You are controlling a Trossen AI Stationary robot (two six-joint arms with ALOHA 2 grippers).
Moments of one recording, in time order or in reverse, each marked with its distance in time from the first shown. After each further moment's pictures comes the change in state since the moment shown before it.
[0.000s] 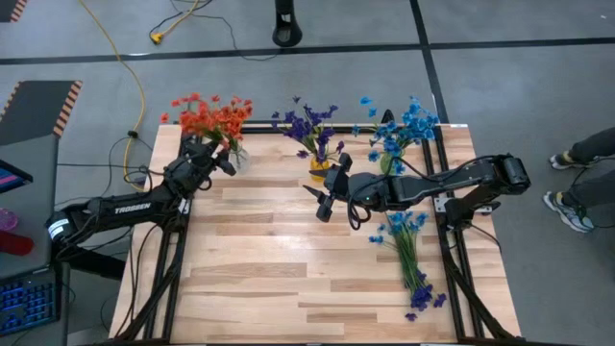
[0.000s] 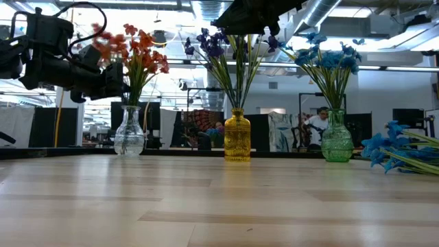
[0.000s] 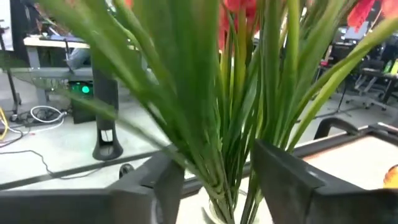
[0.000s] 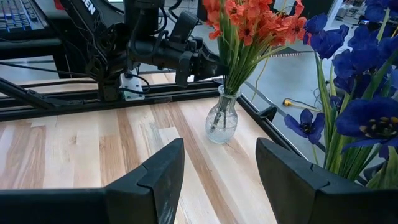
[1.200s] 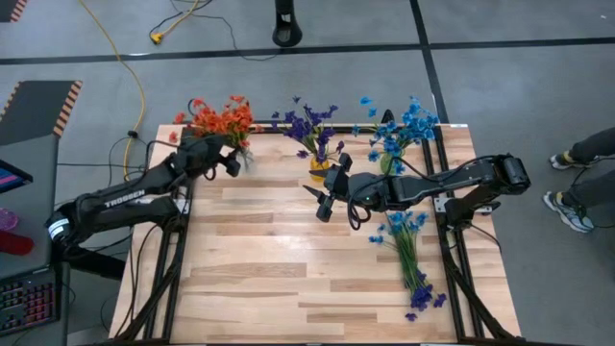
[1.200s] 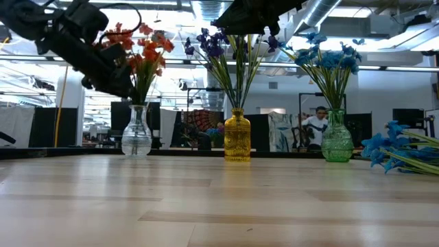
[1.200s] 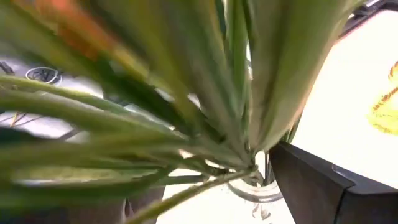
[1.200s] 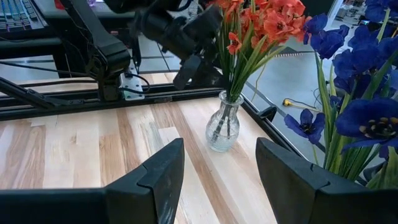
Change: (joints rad) left arm 0.000 0.000 0.380 -0.823 0.081 0.118; right arm 0.000 0.000 0.000 0.000 0.000 -0.002
